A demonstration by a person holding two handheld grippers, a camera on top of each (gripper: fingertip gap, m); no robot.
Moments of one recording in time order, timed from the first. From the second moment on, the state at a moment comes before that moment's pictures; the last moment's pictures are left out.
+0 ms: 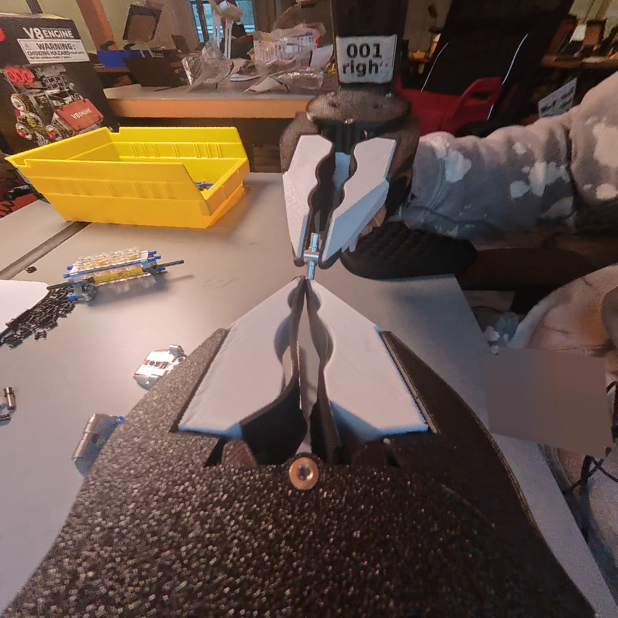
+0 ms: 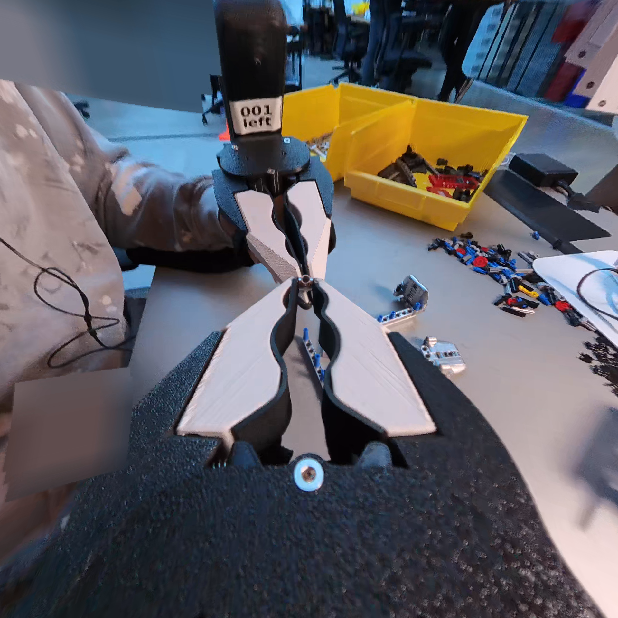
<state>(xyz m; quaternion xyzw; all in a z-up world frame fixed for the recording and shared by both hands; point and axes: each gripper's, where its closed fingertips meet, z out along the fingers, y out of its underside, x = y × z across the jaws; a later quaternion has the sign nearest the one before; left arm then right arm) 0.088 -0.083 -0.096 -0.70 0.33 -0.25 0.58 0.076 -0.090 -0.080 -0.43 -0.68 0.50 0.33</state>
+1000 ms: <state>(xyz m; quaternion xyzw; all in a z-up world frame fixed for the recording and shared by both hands) 0.100 -0.081 -0.132 -0.73 0.38 -0.20 0.54 0.085 -0.091 -0.115 -0.39 -0.81 0.32 0.28</state>
